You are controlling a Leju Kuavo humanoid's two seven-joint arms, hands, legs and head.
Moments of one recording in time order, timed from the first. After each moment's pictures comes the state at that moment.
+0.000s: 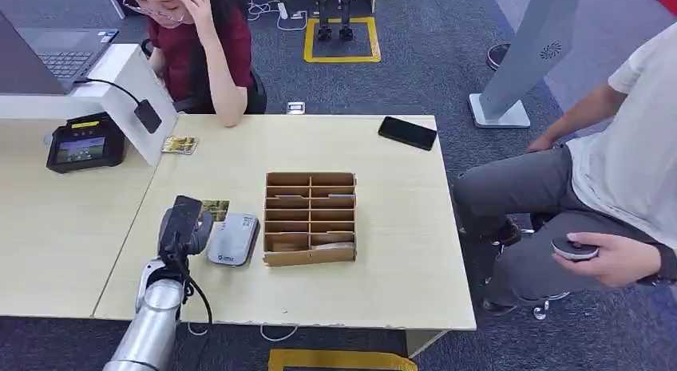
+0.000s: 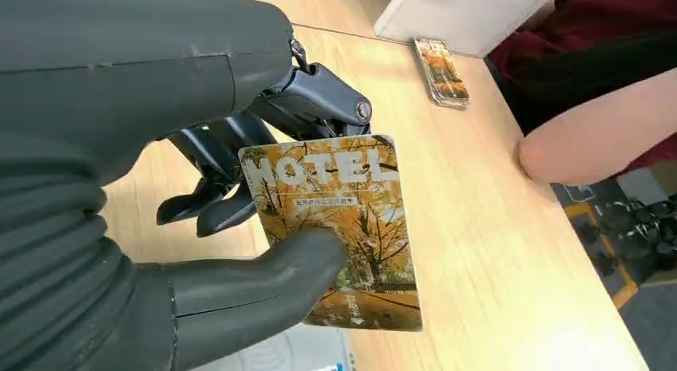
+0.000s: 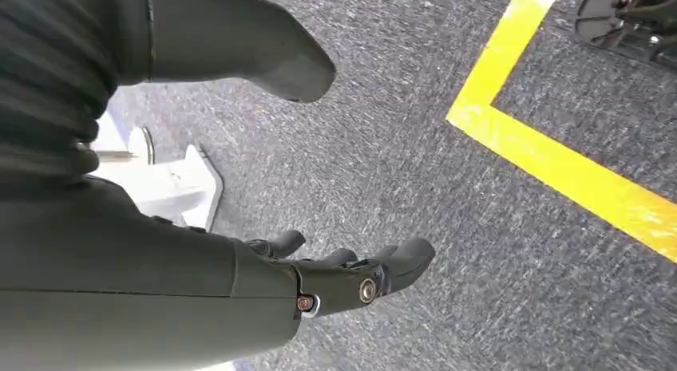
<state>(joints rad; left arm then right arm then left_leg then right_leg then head) -0.32 -0.05 -0.07 -0.99 -0.46 0.22 -0.13 -0.03 0.04 -0.48 -0.19 1.25 -0.11 -0.01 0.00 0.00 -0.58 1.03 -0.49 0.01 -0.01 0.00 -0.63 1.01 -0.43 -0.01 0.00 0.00</state>
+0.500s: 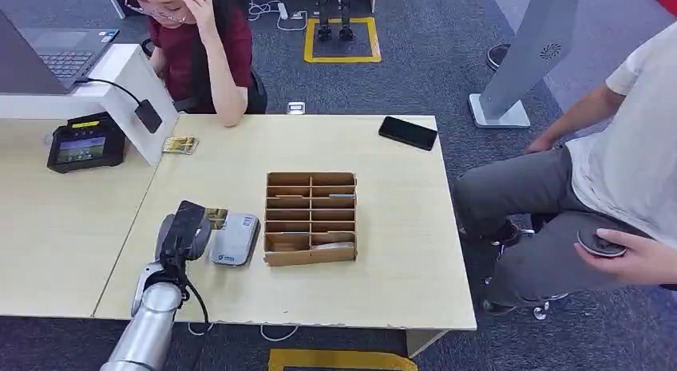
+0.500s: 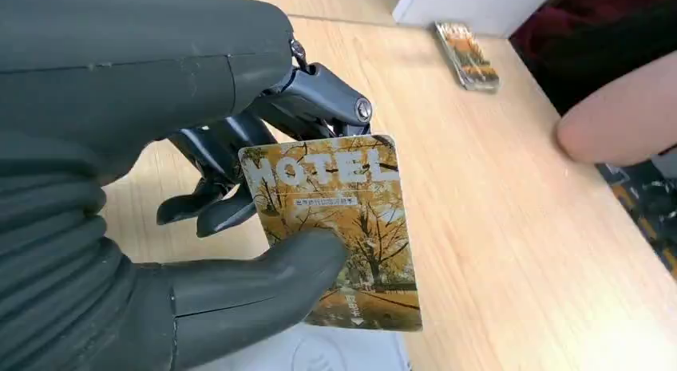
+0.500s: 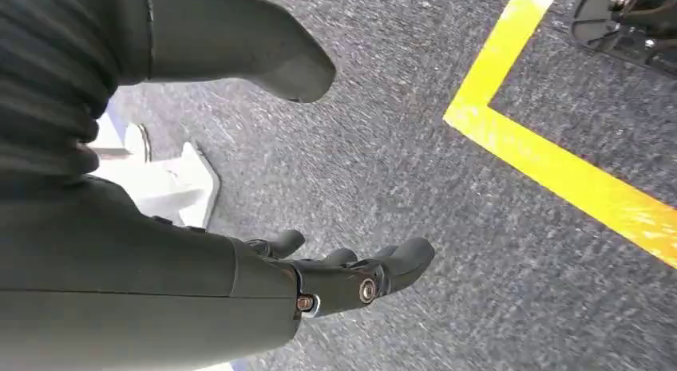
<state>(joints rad) -0.32 -0.03 -0.05 -0.95 -0.53 0.16 -0.13 -0.03 0.04 -0.48 -0.19 1.26 -0.11 -0.02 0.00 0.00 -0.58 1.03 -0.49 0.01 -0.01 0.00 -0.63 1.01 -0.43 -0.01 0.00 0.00</state>
